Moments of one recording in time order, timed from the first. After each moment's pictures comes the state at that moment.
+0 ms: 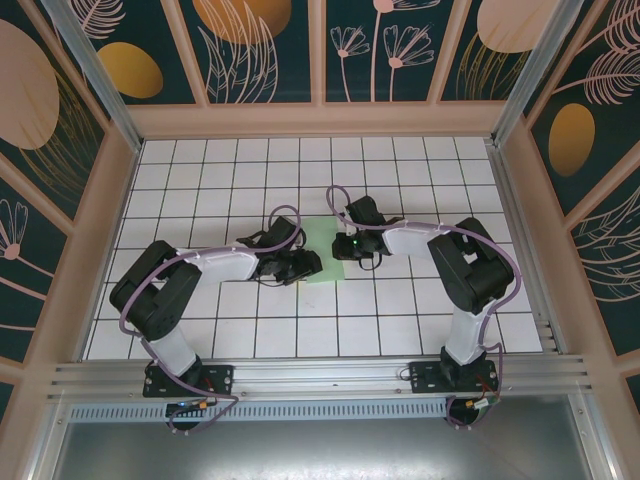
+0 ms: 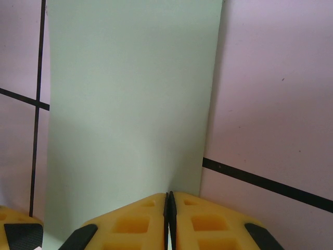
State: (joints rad) left arm -0.69 1.72 0.86 -0.17 0.27 -0.97; right arm 0.59 1.85 1.00 -0.19 -0.29 0.47
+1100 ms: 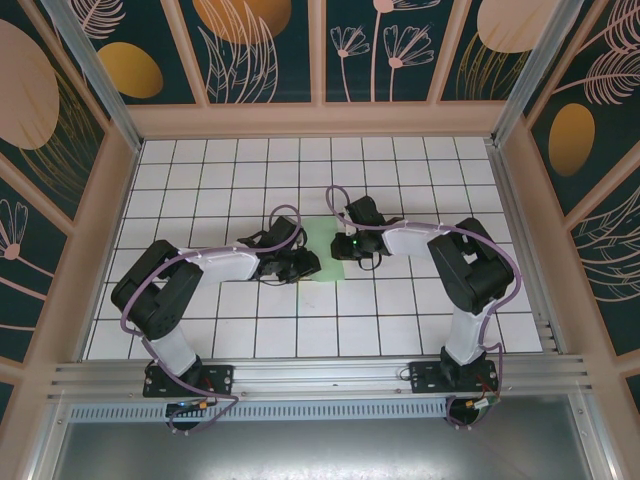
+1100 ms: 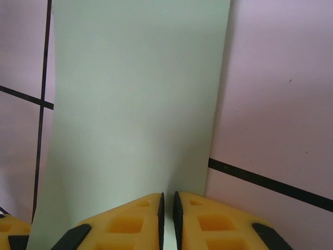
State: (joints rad) left arm -0.69 1.72 0.86 -0.13 0.29 -1.02; right arm 0.59 1.84 1.00 -0.19 -0.29 0.46
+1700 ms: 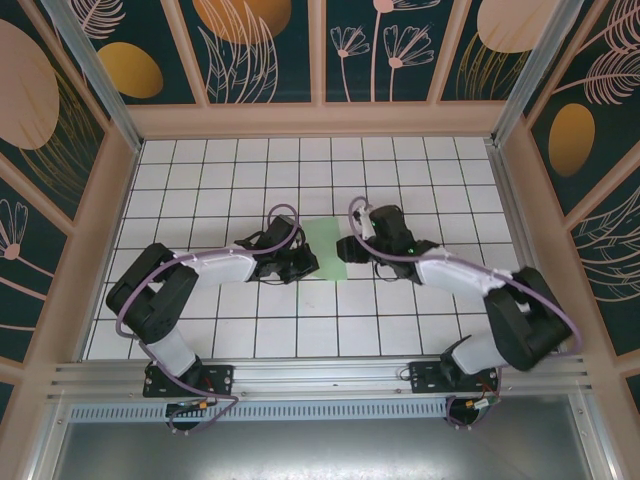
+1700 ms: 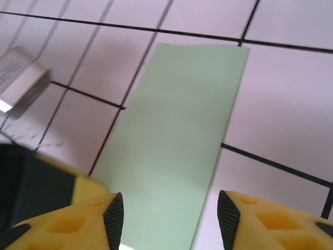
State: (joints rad) left arm -0.69 1.69 0.84 -0.07 0.31 -1.06; right arm 0.62 1.39 0.69 0.00 -0.19 0.34
